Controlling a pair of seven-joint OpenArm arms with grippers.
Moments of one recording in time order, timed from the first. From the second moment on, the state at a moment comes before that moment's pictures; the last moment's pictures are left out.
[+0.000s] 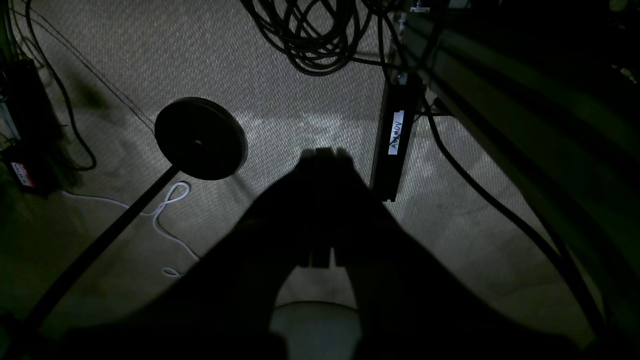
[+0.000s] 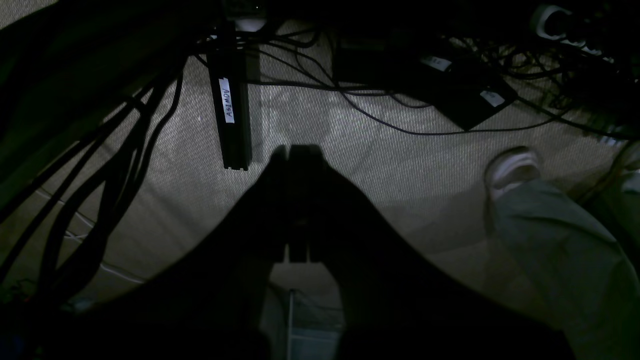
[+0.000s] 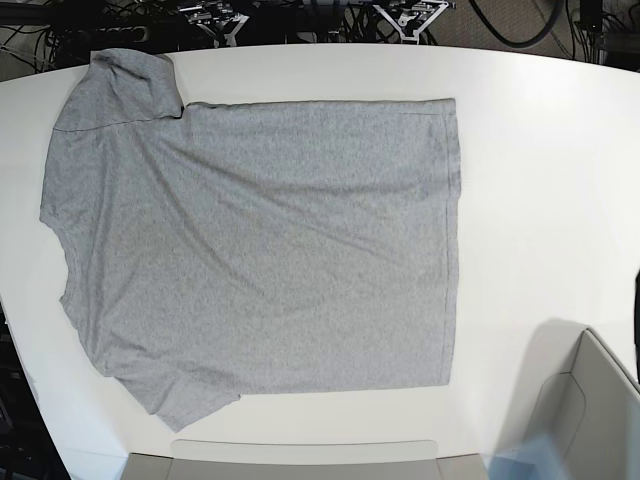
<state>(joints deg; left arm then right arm) 2.1 1.9 -4.4 1.4 1.9 4.7 -2.2 0.0 2.8 -6.4 2.4 2.2 5.3 -3.1</state>
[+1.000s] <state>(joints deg) 9.4 1.0 -4.5 1.3 1.9 5.0 -32.9 -8.5 7.8 -6.1 2.4 2.3 5.3 22.1</state>
